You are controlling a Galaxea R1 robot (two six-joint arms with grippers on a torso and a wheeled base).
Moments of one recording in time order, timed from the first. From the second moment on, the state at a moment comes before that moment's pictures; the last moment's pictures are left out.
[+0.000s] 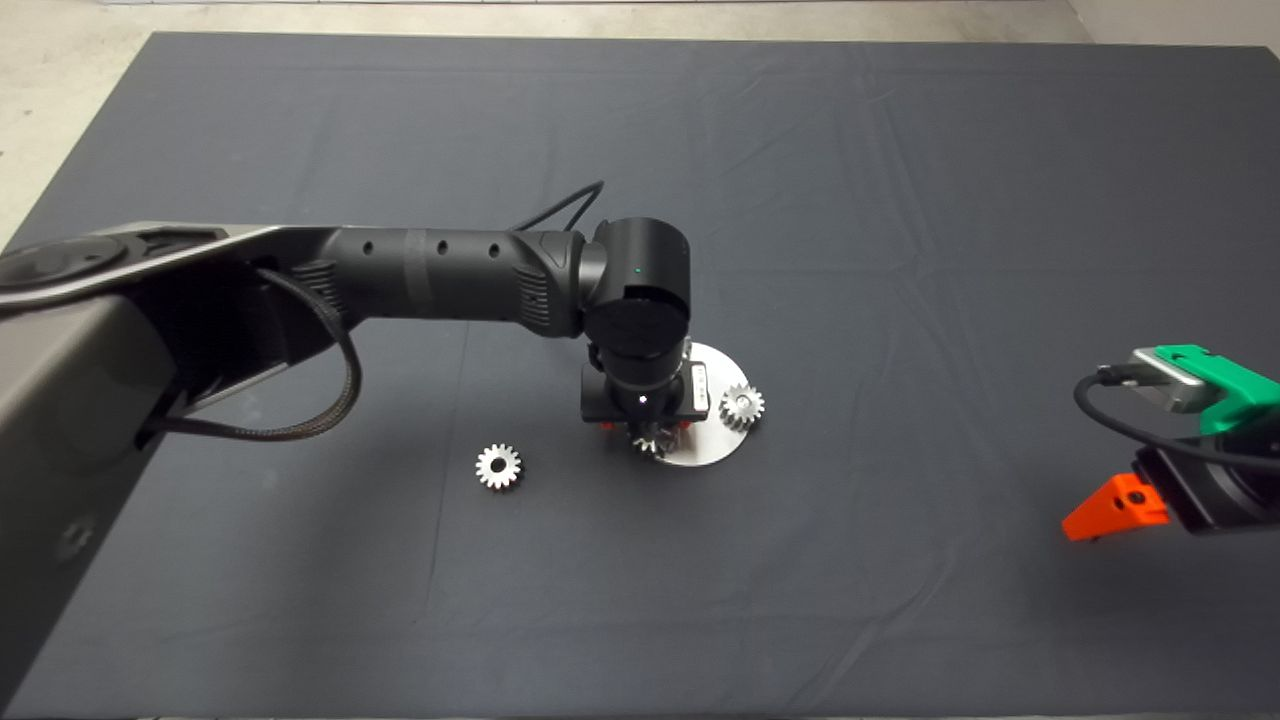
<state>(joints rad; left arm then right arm) -0.28 2.89 -1.22 0.47 1.52 -1.66 0.54 1.91 -0.50 0.01 -1.53 1.39</state>
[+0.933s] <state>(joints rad) -0.28 2.90 -1.21 0.44 1.52 -1.68 0.57 1.91 -0.50 0.01 -1.53 1.38</state>
